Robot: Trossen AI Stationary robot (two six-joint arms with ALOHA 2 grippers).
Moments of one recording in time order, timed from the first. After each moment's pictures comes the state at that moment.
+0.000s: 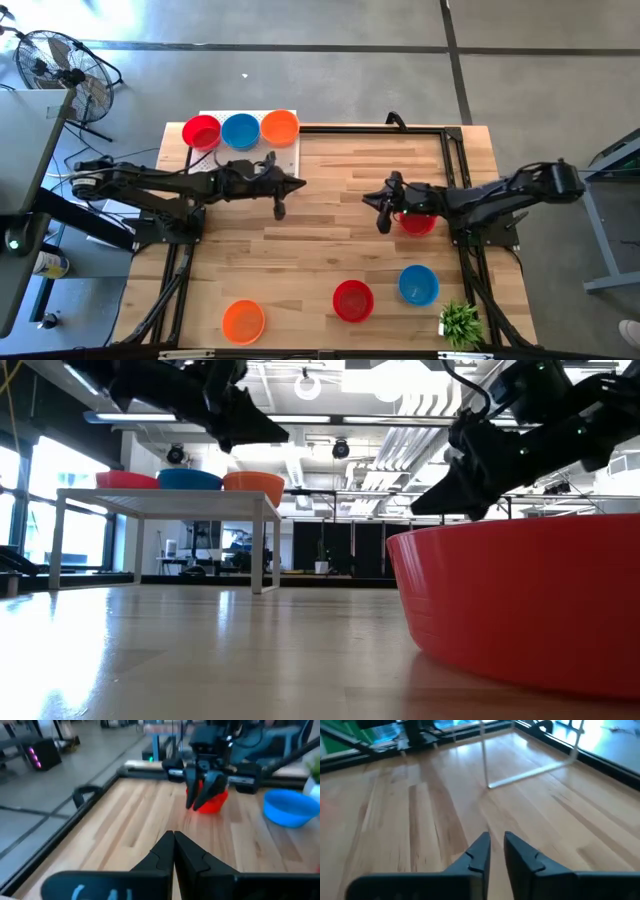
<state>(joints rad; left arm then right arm) 0.10 1.17 0.64 0.32 -0.14 0.02 -0.05 1.22 0.31 0.54 0.22 0.24</state>
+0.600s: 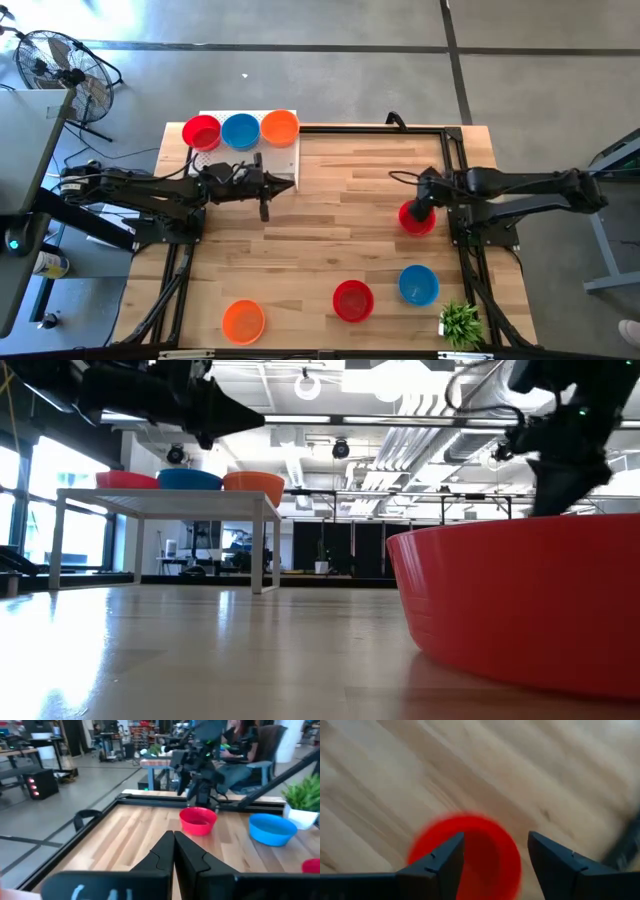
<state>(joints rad) 0.10 1.00 0.45 0.52 -0.09 0.02 -0.09 0.87 0.67 -1.02 0.28 0.77</state>
